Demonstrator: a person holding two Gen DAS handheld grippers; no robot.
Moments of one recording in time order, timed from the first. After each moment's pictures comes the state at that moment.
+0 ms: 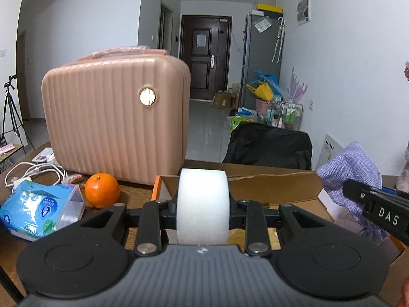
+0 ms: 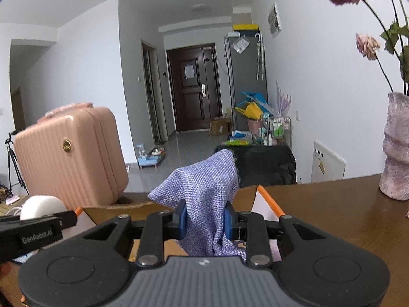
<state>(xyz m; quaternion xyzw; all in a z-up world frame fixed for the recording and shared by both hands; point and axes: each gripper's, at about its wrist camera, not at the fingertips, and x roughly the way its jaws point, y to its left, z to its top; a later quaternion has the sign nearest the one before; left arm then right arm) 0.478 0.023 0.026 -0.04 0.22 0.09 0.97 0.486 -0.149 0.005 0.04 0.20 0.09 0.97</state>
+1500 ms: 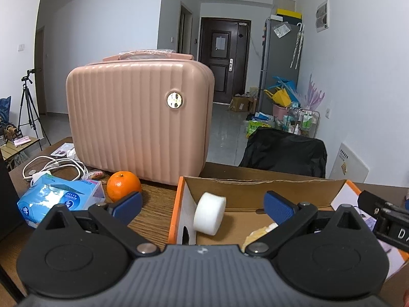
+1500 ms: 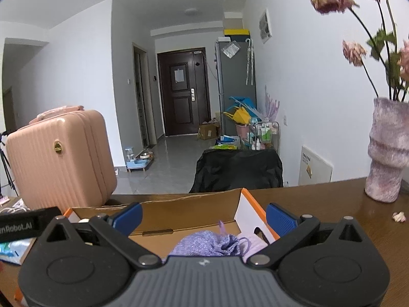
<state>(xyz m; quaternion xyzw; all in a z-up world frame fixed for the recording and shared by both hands) 0.469 0.035 0.030 -0.06 0.22 0.13 0.96 0.475 -0.159 0.014 0.02 0.18 0.07 0.98</state>
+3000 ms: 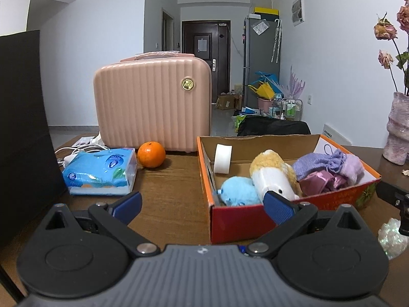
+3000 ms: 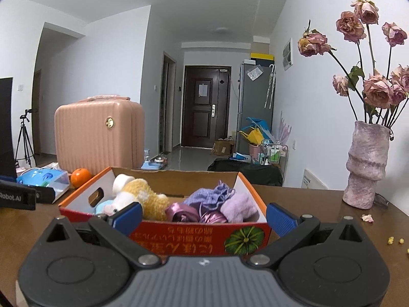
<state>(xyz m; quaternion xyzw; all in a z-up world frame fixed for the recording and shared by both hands) 0.329 0.044 0.017 -0.02 0.22 0.09 0.97 0.318 -0.183 -0.003 -0.04 0.14 0.11 0.98</state>
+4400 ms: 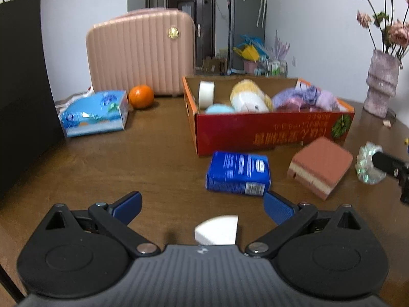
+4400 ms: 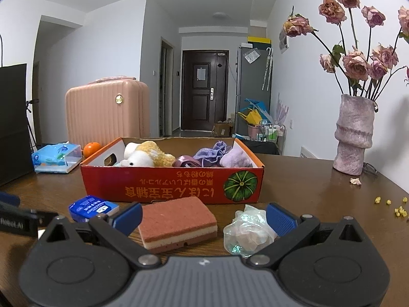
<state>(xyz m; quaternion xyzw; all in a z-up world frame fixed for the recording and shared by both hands) 0.258 0.030 -0.024 -0.01 0.30 0.06 0.95 0.250 -0.199 -0.028 -0.03 0.18 0.10 0.98</state>
